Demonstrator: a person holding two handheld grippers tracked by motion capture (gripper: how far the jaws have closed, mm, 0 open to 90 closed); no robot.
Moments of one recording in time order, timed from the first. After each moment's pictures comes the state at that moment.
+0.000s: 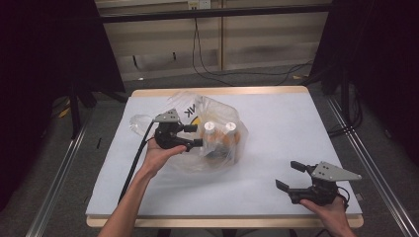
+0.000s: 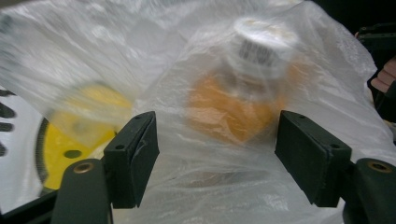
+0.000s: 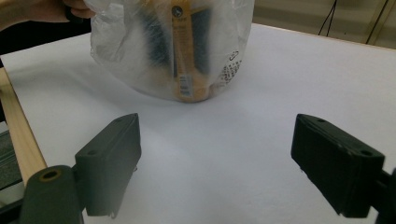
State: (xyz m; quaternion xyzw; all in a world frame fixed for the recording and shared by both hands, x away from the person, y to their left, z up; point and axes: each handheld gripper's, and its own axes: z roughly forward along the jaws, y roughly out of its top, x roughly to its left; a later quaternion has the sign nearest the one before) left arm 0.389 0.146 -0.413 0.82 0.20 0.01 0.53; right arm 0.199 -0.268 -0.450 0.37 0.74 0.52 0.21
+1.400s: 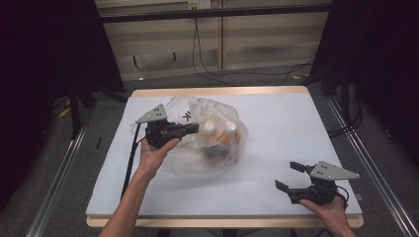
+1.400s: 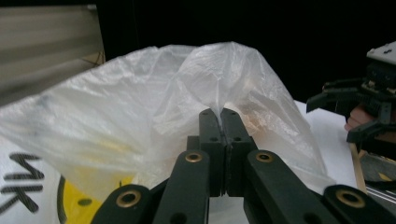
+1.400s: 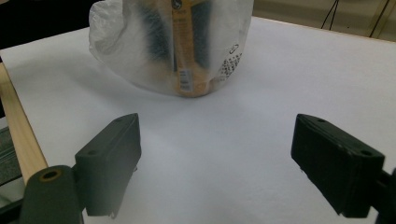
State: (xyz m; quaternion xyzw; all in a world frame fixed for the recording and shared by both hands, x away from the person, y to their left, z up) left arm 0.366 0.160 -0.370 0.77 0.19 0.05 0.61; right arm 0.201 -0.267 -0.452 0.38 0.74 0.51 0.21
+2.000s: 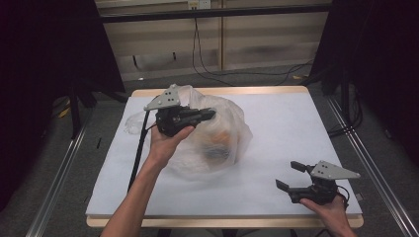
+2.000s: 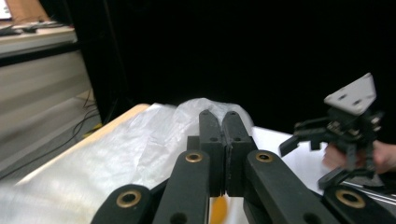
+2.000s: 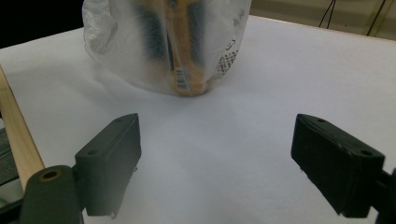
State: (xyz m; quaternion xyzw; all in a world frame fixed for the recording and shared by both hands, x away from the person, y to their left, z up) left arm 0.351 0.111 -0.302 0.77 0.12 0.07 0.63; right arm 0.201 -0.269 -0.452 0.38 0.74 0.51 0.21
